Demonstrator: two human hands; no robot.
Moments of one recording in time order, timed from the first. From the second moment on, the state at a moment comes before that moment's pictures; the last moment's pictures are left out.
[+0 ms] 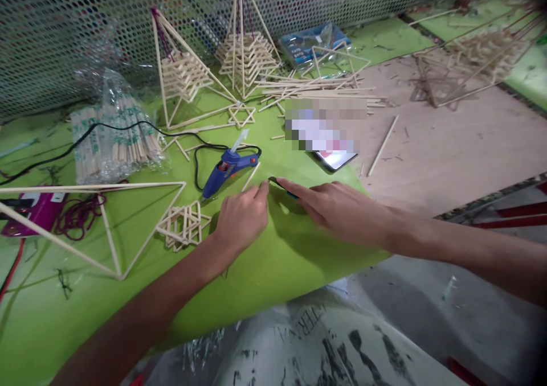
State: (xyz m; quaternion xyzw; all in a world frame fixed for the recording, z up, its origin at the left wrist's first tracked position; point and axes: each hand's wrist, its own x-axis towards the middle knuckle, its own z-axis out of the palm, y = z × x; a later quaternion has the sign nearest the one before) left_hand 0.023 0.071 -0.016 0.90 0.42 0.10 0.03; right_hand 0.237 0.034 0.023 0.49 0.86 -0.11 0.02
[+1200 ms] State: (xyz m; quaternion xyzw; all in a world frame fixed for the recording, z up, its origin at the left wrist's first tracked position) left_hand 0.024 0.070 -0.014 0.90 0.42 0.09 0.01; right_hand 0.229 0.045 0.025 0.47 0.88 -0.08 0.06
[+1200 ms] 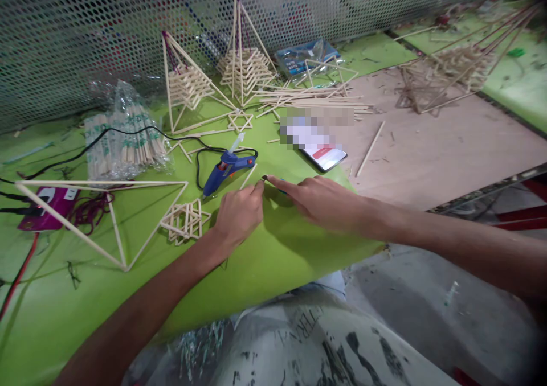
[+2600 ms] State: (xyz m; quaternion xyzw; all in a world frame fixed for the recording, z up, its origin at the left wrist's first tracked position) left_hand 0.030 0.067 -0.010 0.92 0.39 0.01 0.01; right_hand 0.235 0.057 0.043 0.47 0.87 -0.12 0.05
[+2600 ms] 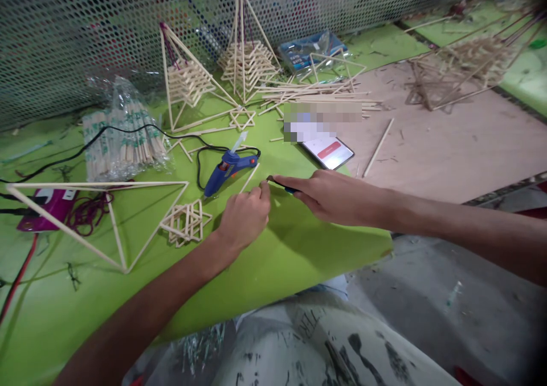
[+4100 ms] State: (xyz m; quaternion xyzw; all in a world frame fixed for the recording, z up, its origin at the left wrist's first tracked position) left_hand 0.030 0.067 -0.008 0.91 0.42 0.01 0.01; right_hand 0.225 0.054 0.021 0.45 0.89 -0.06 0.04
